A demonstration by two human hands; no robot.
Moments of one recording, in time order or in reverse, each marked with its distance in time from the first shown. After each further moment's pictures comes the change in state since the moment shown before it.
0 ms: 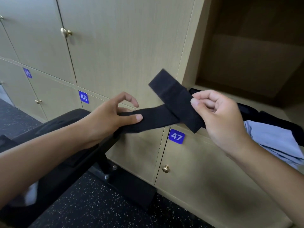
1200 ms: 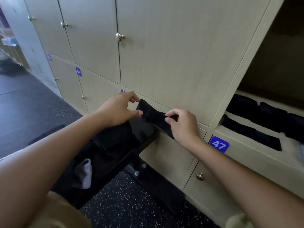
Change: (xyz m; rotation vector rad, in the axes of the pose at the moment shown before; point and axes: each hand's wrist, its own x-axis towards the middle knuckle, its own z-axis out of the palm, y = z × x) left_hand 0.018 -0.056 -0.113 0.775 0.301 -0.024; right_hand 0.029 0.041 0.186 -0.302 -0.172 0.080
